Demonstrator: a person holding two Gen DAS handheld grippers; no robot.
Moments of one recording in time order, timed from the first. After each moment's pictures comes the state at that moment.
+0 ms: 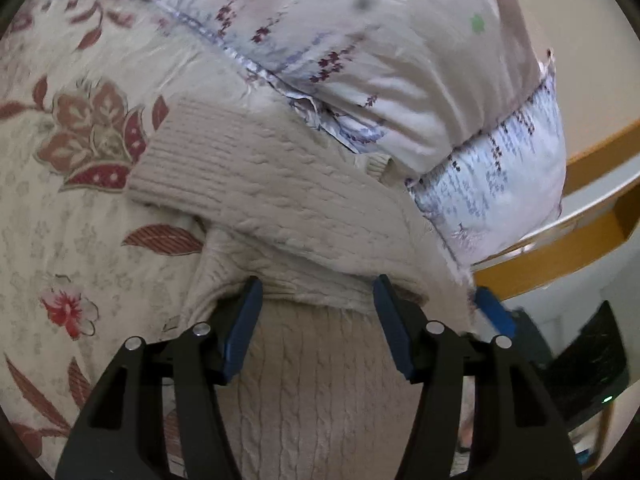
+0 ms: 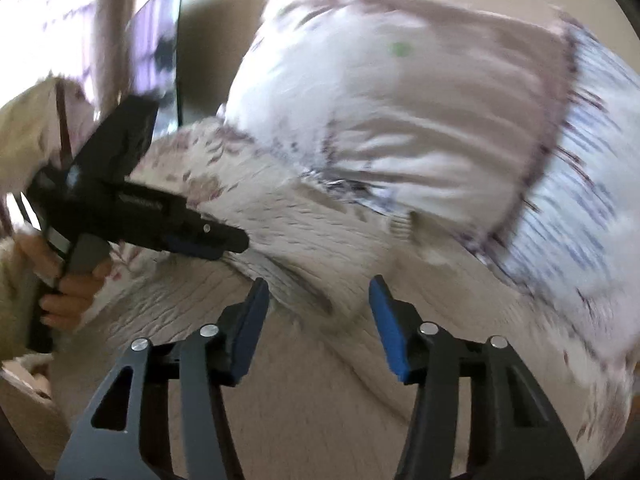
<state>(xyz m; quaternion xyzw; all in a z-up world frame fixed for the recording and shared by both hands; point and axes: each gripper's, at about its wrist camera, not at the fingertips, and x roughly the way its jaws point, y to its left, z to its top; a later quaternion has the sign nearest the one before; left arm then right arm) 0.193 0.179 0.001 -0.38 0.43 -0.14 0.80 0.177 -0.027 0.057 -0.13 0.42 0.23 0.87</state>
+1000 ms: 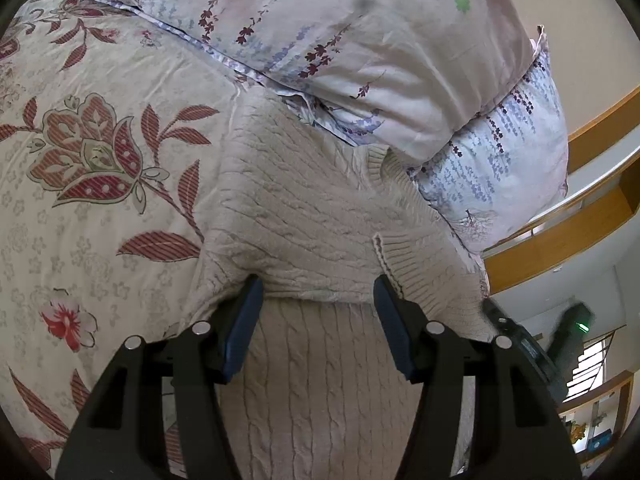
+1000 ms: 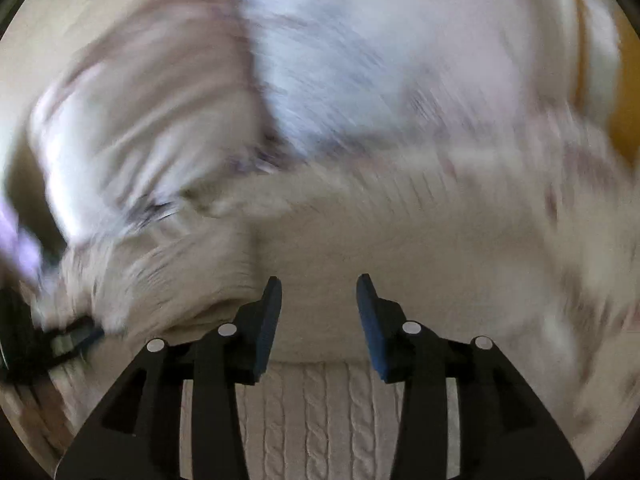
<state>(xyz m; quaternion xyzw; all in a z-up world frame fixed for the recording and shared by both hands) 0.195 0.167 0.001 -0.33 0.44 -0.15 0.83 0.159 -0.185 0.054 0.12 0.45 -0.05 0.88</state>
